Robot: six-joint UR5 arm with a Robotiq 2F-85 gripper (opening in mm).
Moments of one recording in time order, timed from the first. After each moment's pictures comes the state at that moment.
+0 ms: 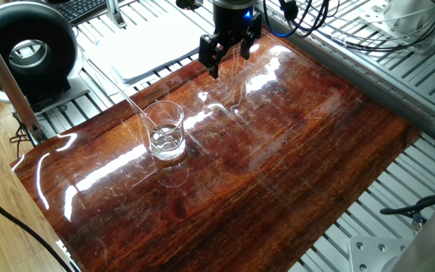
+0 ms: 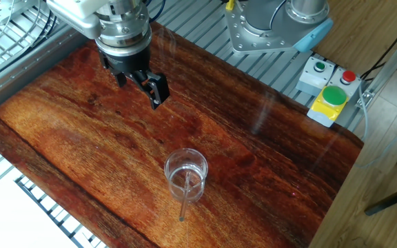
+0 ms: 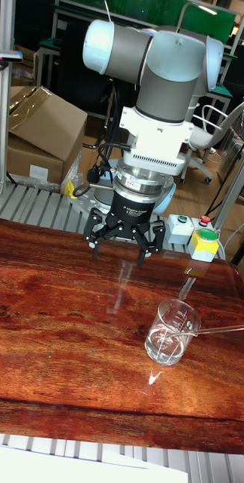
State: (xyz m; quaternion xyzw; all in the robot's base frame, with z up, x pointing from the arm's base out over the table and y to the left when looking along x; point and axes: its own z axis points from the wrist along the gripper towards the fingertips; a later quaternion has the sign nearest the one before) arm 0.544 0.002 0.190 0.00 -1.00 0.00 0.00
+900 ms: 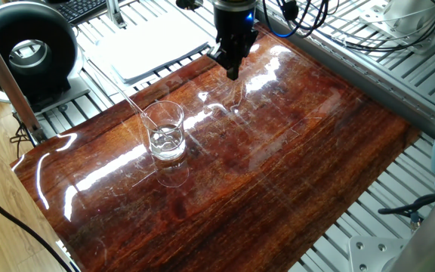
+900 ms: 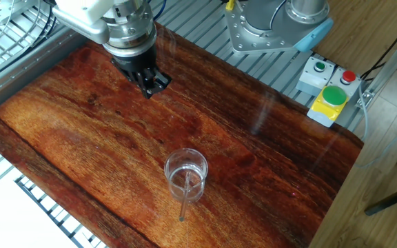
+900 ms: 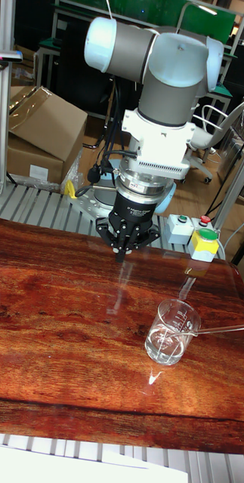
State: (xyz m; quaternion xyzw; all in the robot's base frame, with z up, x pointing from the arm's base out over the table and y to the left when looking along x) arm 0.525 0.009 0.189 0.05 -1.00 -0.01 0.04
